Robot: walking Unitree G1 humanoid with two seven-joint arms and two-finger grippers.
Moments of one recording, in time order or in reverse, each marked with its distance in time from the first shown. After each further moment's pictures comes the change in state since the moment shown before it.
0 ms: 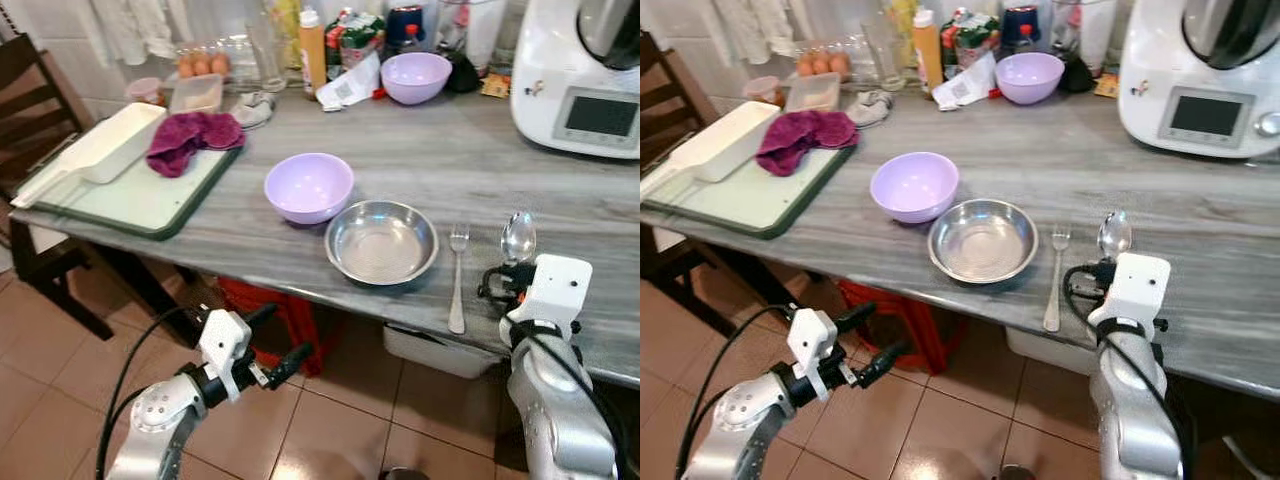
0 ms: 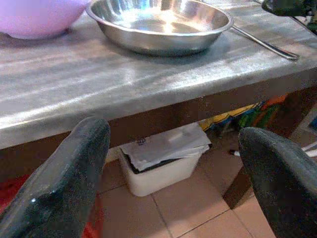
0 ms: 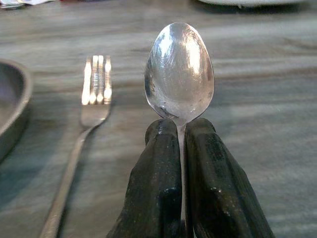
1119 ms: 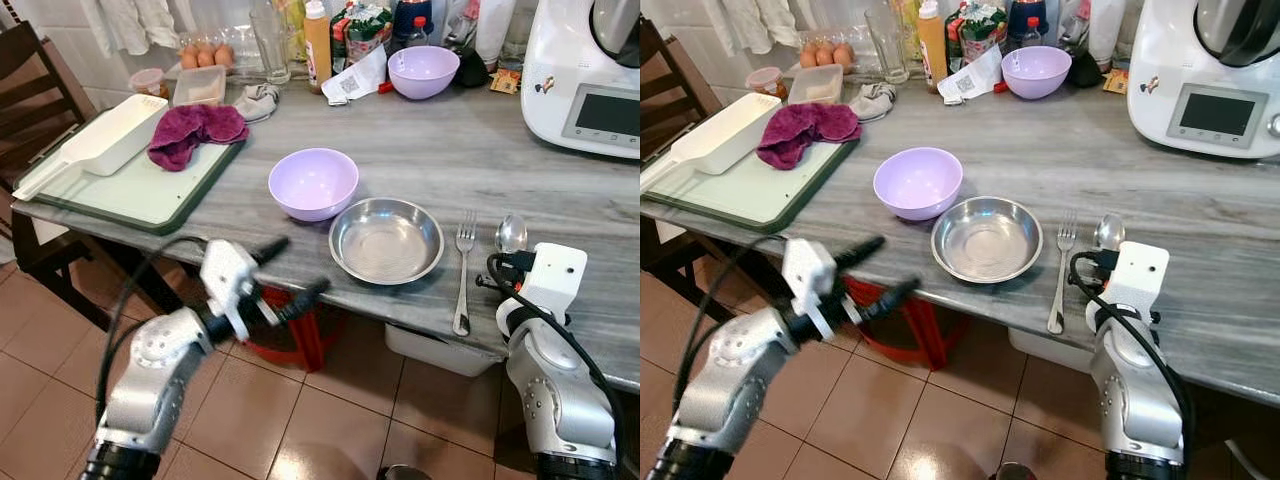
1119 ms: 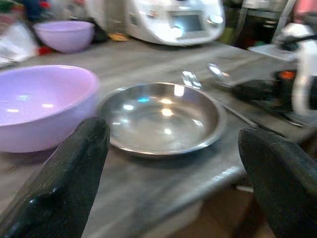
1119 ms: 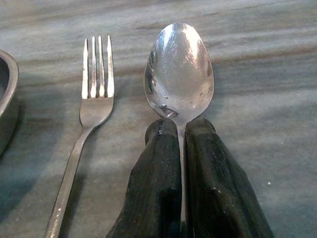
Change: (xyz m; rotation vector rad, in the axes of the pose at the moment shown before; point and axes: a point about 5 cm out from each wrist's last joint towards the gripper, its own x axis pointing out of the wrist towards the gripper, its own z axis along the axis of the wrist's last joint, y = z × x) left arm 0.032 0.006 0.081 0.082 -0.132 -0.104; right arm 0.017 -0.002 -0.001 0.060 0.075 0.015
